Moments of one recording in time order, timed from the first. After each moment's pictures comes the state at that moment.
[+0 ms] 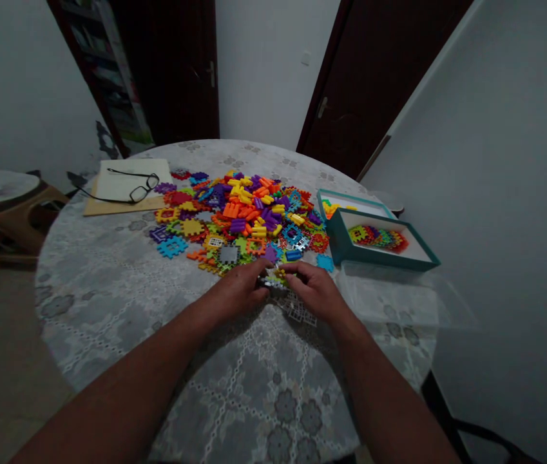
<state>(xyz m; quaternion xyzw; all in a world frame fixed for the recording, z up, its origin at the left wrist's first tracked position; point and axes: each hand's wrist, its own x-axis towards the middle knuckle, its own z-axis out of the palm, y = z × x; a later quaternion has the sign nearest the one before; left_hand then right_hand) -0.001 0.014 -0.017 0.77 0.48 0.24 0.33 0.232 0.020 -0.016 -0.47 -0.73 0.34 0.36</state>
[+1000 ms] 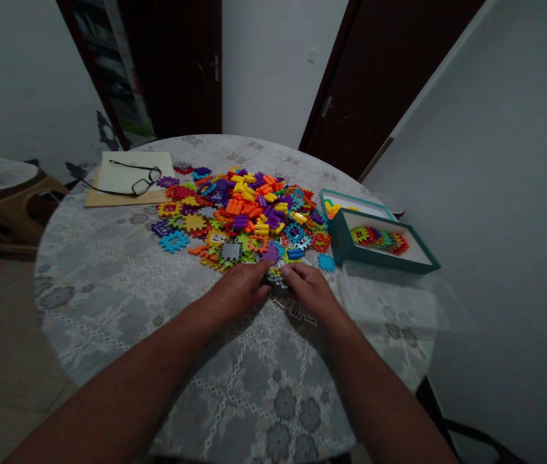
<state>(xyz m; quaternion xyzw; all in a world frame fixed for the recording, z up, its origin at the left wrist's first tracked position) 0.001 0.012 -0.022 0.79 0.50 0.22 0.29 0.220 0.022 -0.023 -0.51 -0.67 0.41 0.35</state>
